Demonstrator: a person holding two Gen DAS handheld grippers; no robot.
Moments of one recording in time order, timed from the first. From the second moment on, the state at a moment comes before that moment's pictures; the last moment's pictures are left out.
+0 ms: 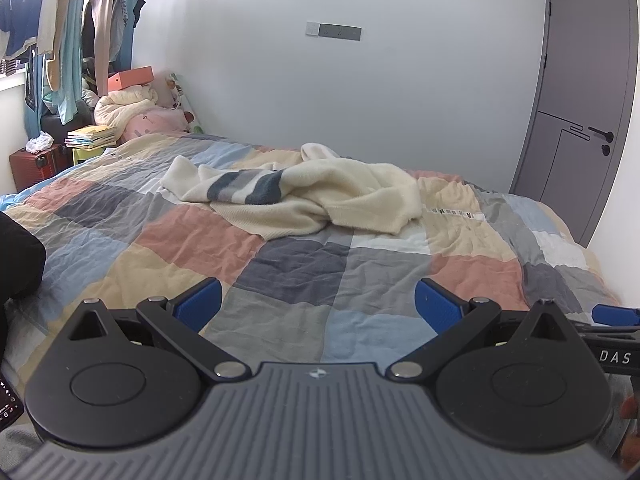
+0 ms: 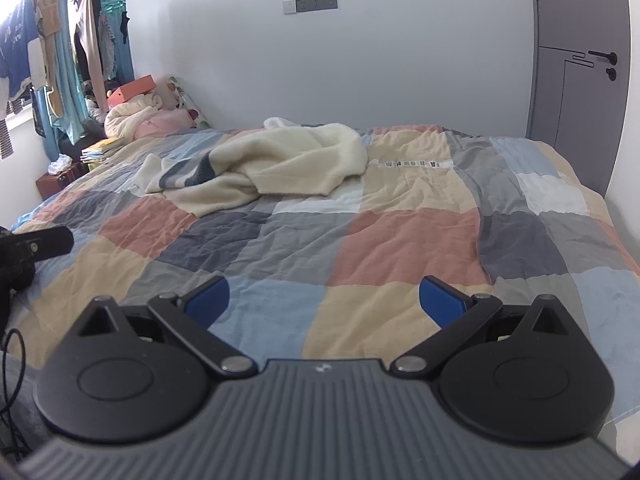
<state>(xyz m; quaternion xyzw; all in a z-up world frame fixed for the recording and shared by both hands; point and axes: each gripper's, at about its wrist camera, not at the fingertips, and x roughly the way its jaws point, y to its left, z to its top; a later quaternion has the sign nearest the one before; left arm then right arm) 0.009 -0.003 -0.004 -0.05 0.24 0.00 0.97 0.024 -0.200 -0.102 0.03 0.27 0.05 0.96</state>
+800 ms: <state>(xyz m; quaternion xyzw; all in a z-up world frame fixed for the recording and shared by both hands) 0.010 -0.004 -0.003 -0.05 0.23 0.00 0.97 0.025 -0.190 -0.103 0.02 0.26 0.06 0.96</state>
